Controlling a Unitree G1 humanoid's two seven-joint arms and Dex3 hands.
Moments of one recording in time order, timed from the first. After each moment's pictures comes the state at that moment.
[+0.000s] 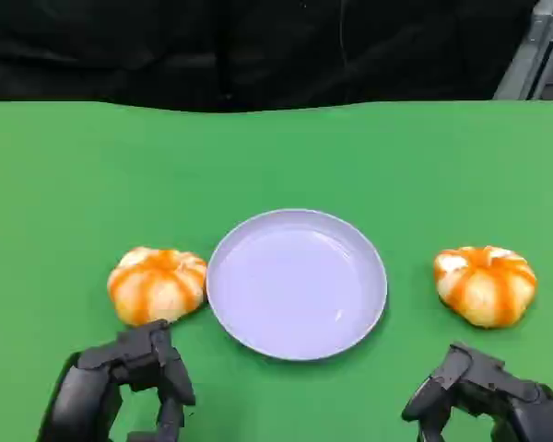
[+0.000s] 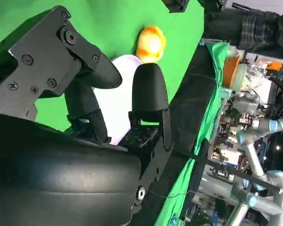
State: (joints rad) left arm 0.27 0.08 -0.04 0.03 -0.03 -0.57 -0.18; right arm 0.46 -0.03 0.17 -0.25 -0.12 -0.43 0.04
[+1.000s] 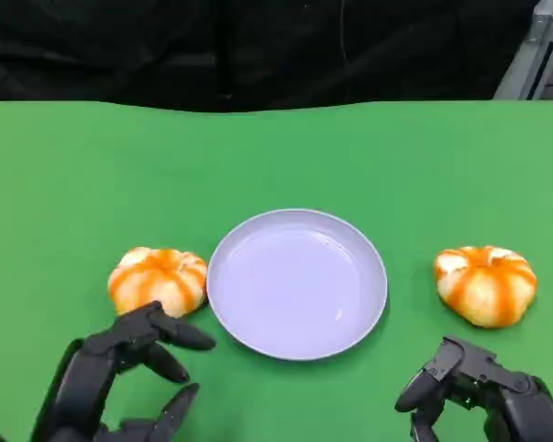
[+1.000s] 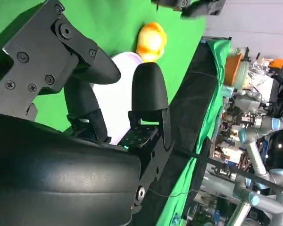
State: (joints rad) left arm 0.23 0.12 0.00 -0.01 0.26 -0.45 -0.06; right arm 0.43 -0.01 0.18 -0.23 -0.14 -0.41 0.03
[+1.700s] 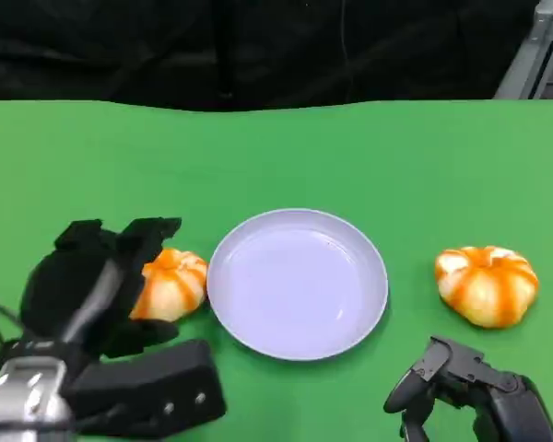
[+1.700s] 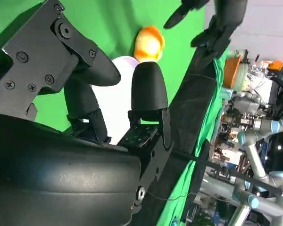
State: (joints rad) left arm -0.06 0.25 -0.18 -0.10 0.94 0.09 -0.03; right arm 0.43 0.01 0.20 -0.24 -0.17 -0.40 0.01
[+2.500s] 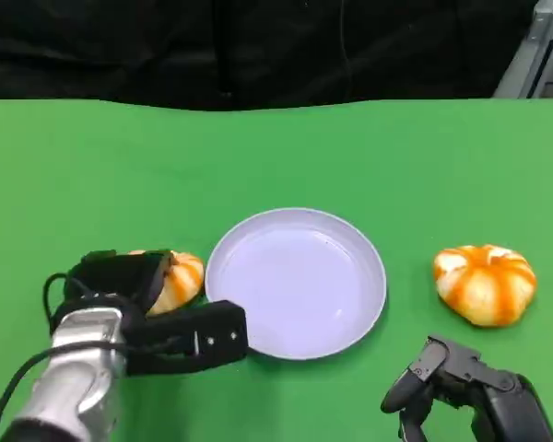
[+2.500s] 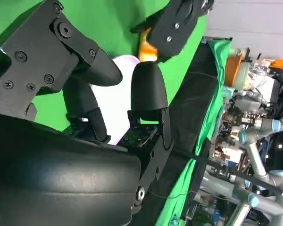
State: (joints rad) left arm -0.45 0.22 -0.41 0.58 0.93 0.25 -0.04; right arm 0.43 0.00 0.21 -0.24 -0.19 -0.39 -0.01
